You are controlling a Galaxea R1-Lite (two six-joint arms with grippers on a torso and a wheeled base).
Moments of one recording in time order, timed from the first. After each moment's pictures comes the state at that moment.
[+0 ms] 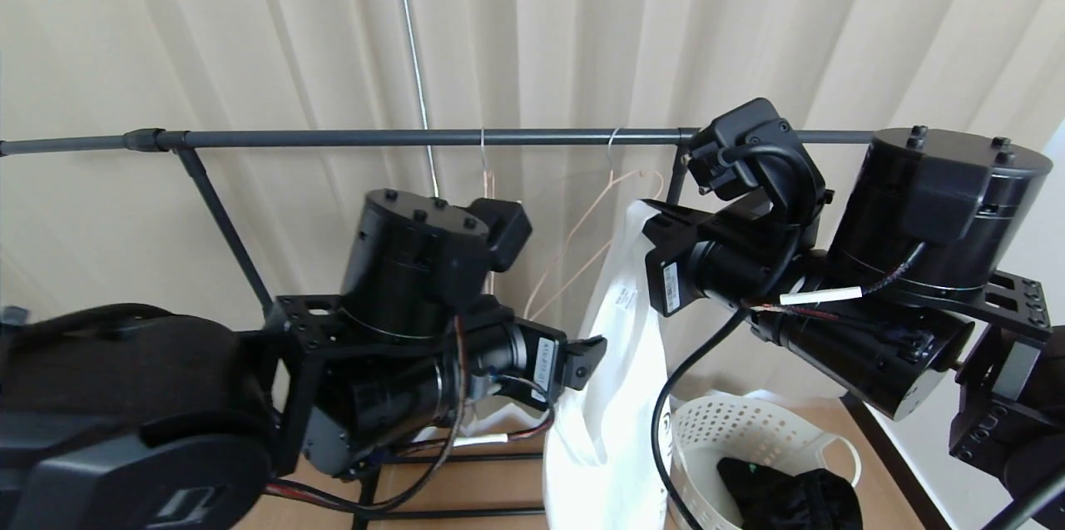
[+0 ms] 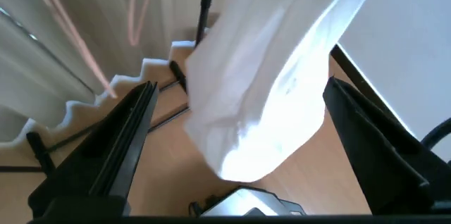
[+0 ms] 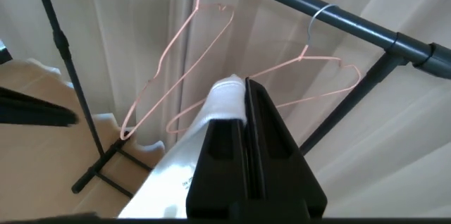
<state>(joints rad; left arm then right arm) -0.85 1.73 -0.97 -0.28 0.17 -0.23 0.78 1.66 -0.87 -0.73 -0.34 -0.19</state>
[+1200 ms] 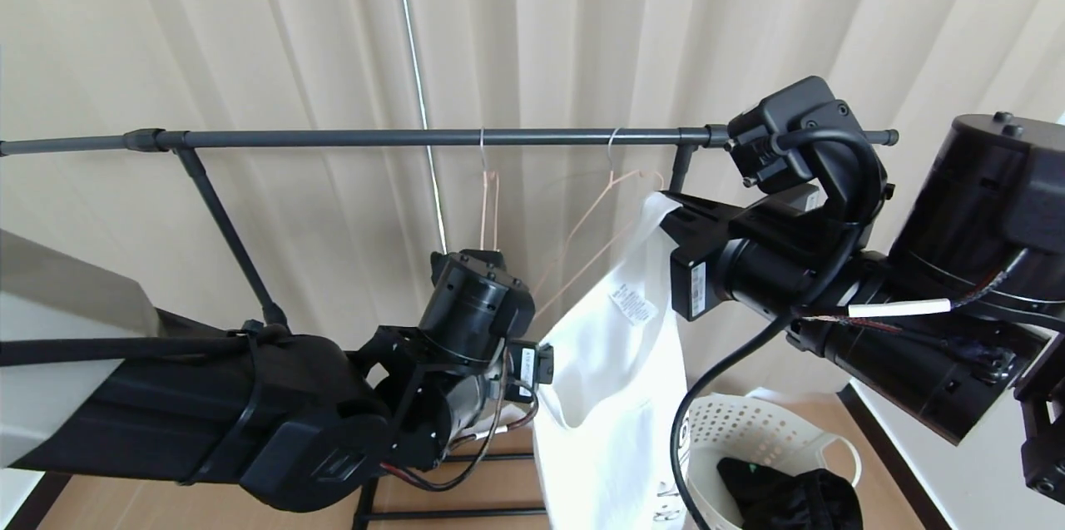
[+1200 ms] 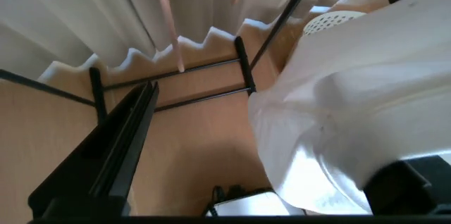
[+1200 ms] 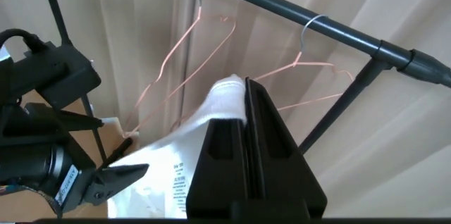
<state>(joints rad) -0.78 1.92 -0.96 -0.30 0.43 -0.35 0.82 1.58 -0.83 -0.72 -0.37 -0.19</state>
